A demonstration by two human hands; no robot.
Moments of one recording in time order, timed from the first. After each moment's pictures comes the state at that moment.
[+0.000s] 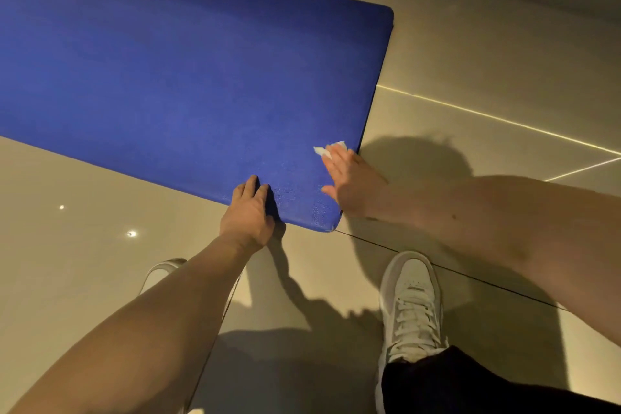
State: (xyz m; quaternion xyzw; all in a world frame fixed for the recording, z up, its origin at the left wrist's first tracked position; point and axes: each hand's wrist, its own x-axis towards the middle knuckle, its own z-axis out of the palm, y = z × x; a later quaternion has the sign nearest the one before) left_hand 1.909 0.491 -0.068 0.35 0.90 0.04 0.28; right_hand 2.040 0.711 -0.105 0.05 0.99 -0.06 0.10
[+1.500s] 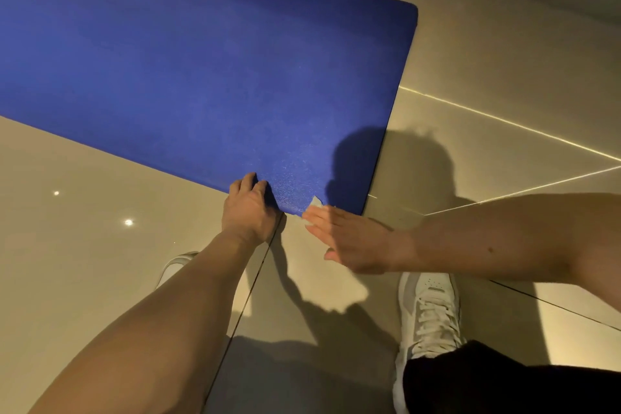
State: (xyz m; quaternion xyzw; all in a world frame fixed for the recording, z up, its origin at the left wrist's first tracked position) left_hand 1.884 0.466 -0.060 0.31 0.91 0.10 0.26; right_hand 2.075 0.629 -0.111 -0.16 0.98 -0.07 0.11
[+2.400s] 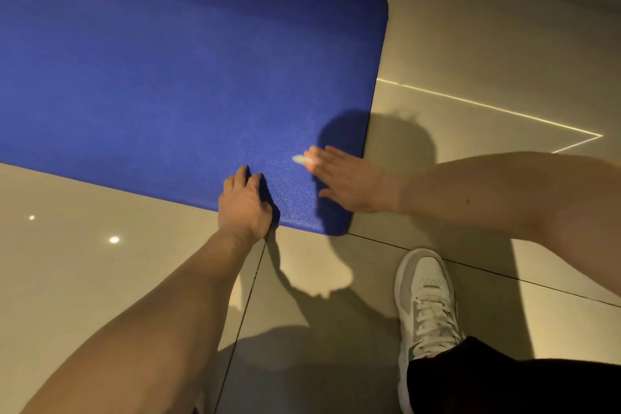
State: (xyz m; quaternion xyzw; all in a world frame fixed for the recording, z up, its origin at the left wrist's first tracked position) left_hand 1.868 0.501 -0.066 0.33 0.91 0.08 0.25; right_hand 2.014 0.714 -0.100 -0.03 0.99 -0.09 0.10
